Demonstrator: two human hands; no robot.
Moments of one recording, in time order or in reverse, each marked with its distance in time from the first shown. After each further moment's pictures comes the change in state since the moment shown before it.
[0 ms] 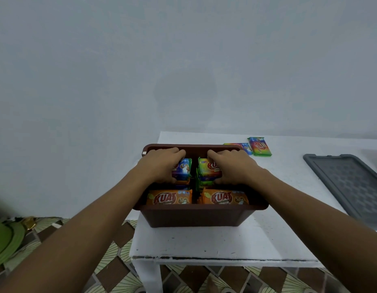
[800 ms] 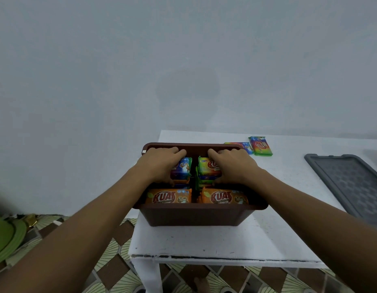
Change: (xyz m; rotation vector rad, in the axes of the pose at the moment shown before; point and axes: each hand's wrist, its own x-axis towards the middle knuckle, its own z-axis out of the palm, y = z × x) left_hand 0.001 -0.002 0.006 0.123 0.030 0.017; right_hand 0.001 0.001 0.007 -0.042 0.045 0.009
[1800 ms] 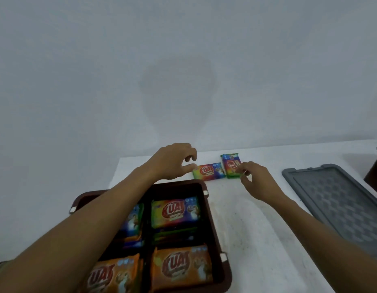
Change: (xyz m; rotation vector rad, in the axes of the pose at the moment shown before) left_hand 0.194 0.047 -0.026 -0.382 0.177 0.197; right_hand -0.034 0.185 0.098 0.647 0.193 0.533
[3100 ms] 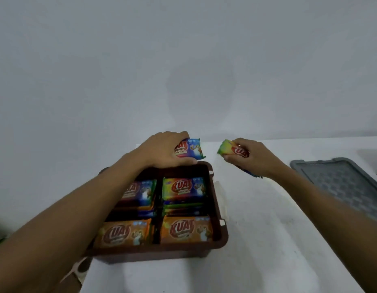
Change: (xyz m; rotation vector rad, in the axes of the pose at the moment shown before) left_hand -0.061 0.029 -0.051 0.024 -0.092 -0.186; right_hand -0.019 -0.080 -0.058 0.264 -0.137 -0.135
